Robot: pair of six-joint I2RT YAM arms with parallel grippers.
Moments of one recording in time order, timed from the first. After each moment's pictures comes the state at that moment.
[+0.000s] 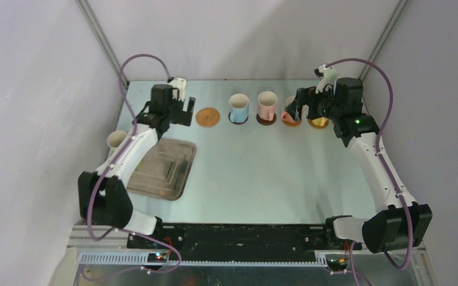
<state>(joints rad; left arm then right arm) -0.26 1.50 1.22 -0.35 -0.13 0.13 0.14 1.26 1.26 -0.40 -0.39 0.07</state>
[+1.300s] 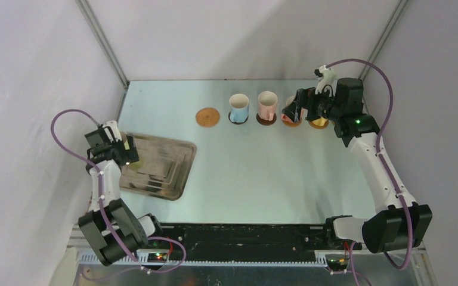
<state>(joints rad) 0.50 1.13 0.76 -0.42 0.07 0.19 0.14 1.26 1.26 -0.41 -0.49 0.11</state>
